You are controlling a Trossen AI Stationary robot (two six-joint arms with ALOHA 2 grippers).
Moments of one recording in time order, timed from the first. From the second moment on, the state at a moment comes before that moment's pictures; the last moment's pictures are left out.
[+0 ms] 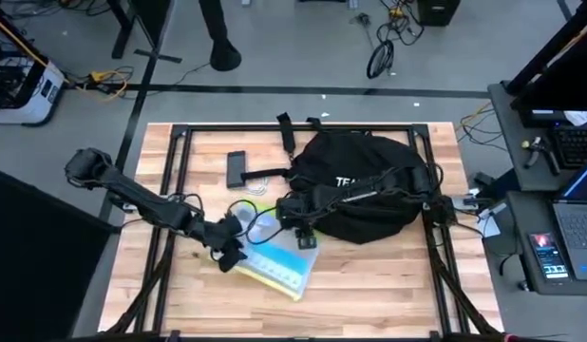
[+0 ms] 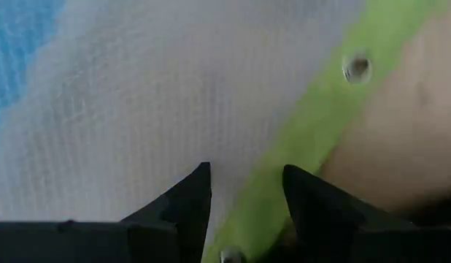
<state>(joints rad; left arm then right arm) -0.42 1.22 0.46 -0.06 -0.02 -0.94 0.04 2.12 1.57 -0.76 -0.06 -0.07</state>
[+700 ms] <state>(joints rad) -0.59 1.24 0.78 -1.12 -0.10 -0.65 0.25 1.96 1.48 -0.59 -0.02 0.08</state>
